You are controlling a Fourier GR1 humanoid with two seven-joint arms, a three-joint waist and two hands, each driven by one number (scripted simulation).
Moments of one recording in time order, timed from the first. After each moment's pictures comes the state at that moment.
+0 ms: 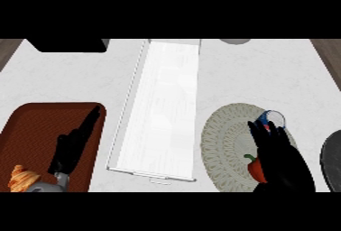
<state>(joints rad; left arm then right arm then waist) -0.03 0.33 -0.21 -1.38 0.10 0.06 0.02 -0.15 -0.57 0.62 -1.97 0.61 0.25 1.10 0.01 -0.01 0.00</state>
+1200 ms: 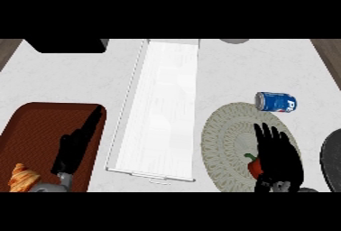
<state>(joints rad) -0.02 0.27 -0.17 -1.39 0.03 0.03 0.04 -0.08 -0.45 0.52 -1.76 0.85 0.34 0.96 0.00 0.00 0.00</state>
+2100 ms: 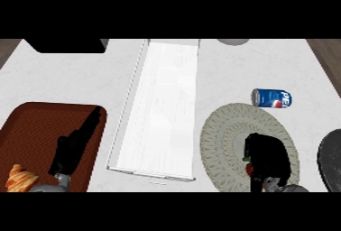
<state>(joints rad) -0.01 0.24 -0.11 -1.40 -0.01 -0.03 0.03 -0.08 -0.36 0.49 -1.66 1.02 0.30 0.80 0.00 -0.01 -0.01</state>
